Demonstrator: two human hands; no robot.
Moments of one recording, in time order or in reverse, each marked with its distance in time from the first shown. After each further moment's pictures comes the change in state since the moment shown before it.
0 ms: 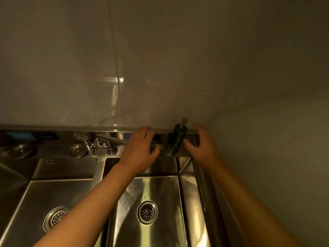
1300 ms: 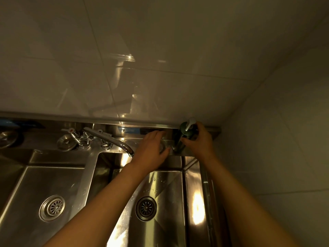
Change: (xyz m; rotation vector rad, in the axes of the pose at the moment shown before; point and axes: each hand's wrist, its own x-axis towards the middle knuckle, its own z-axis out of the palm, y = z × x) left_hand 0.059 -0.035 0.124 -0.179 -0.097 -0.160; right_hand 0.101 0.095 0.092 0.244 -0.083 0.176
